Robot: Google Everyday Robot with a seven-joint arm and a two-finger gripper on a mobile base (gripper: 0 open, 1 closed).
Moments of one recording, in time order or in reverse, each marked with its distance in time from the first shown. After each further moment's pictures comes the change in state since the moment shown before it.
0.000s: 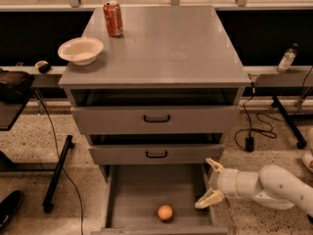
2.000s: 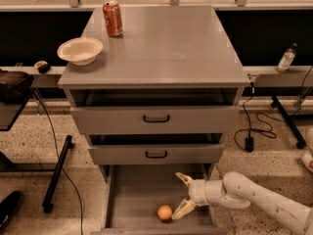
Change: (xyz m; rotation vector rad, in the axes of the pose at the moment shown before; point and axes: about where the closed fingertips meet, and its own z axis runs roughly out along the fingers) arm 0.046 0.051 0.146 -0.232 -0.117 -0.020
